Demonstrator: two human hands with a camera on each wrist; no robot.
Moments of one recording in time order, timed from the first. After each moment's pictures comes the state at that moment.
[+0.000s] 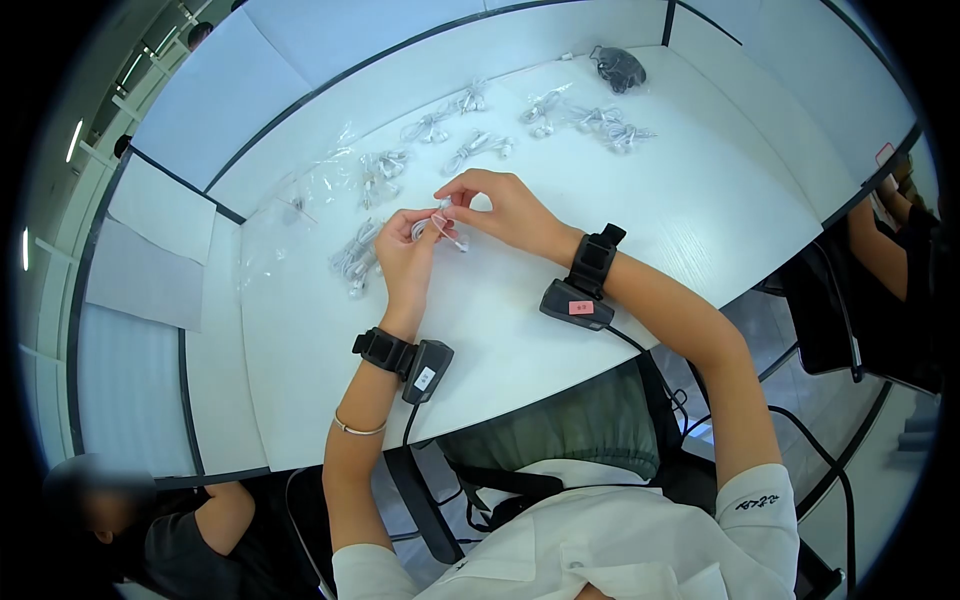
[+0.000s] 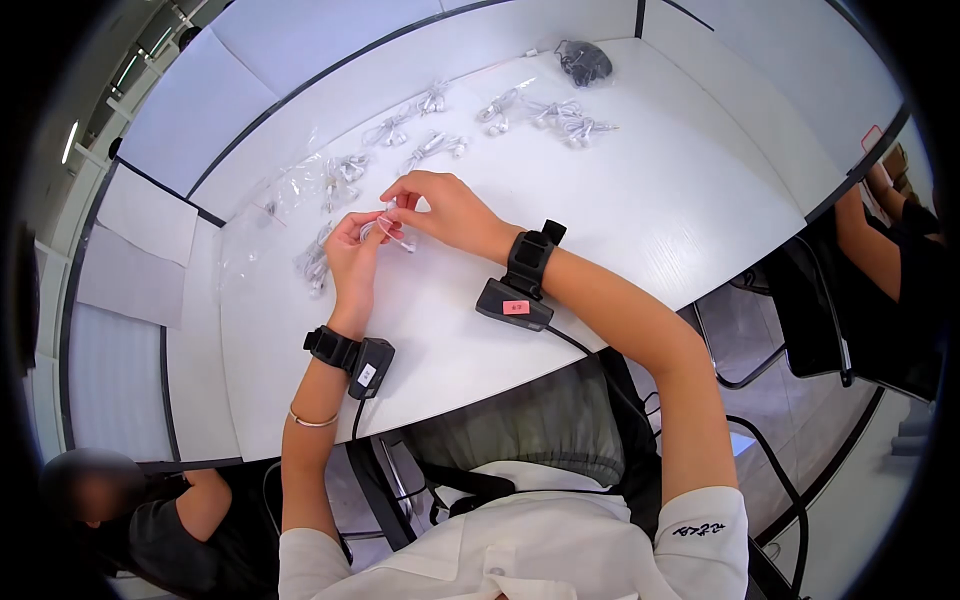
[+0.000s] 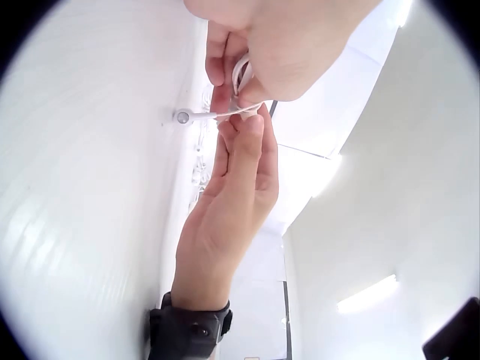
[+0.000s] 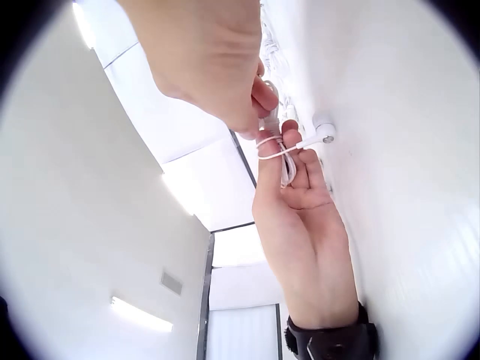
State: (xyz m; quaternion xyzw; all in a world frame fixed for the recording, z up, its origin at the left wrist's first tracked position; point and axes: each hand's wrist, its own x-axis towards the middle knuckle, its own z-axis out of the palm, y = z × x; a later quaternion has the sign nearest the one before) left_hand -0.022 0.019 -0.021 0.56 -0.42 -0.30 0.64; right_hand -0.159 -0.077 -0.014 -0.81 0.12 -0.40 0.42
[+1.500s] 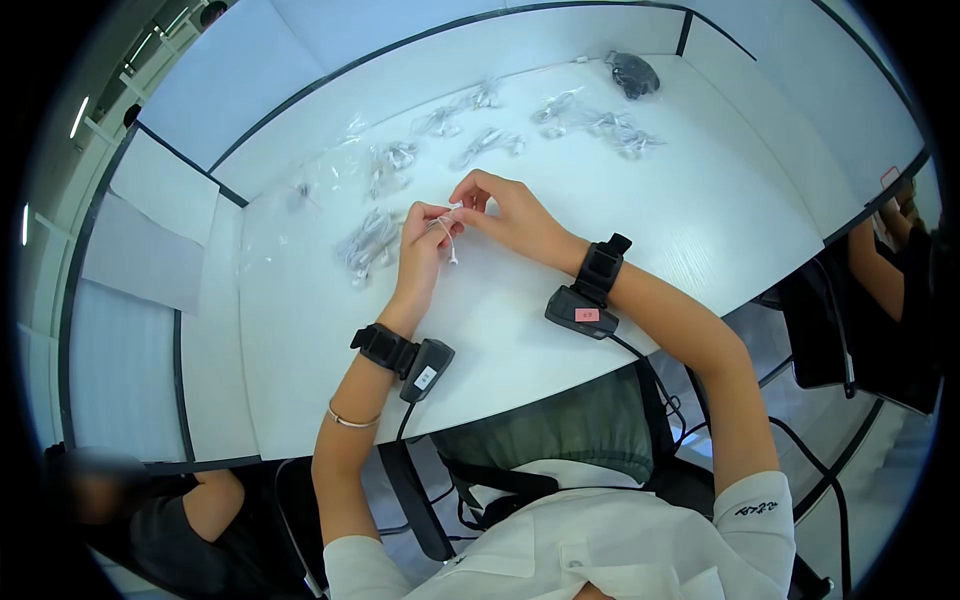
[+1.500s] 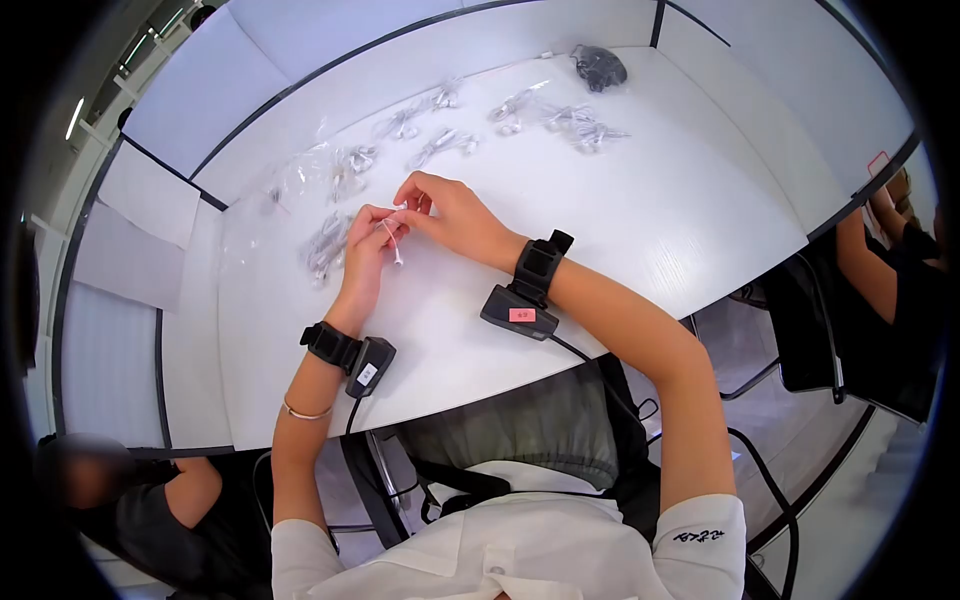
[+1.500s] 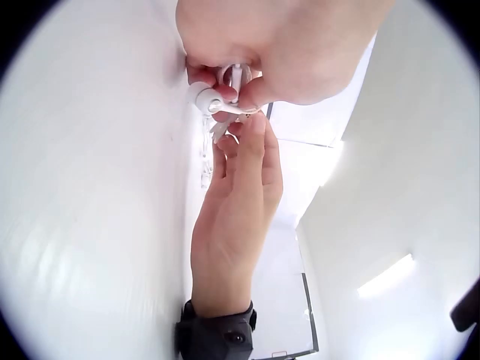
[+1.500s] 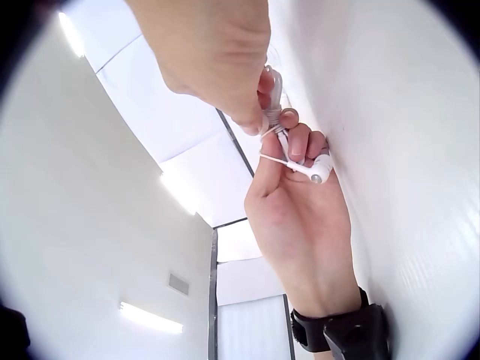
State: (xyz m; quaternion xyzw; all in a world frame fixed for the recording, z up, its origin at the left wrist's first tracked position) left_hand -0.020 0.025 -0.026 0.58 -0.40 -0.40 0.59; right_hand -0.159 -0.068 -0.017 -0.81 0.15 -0.36 0.45
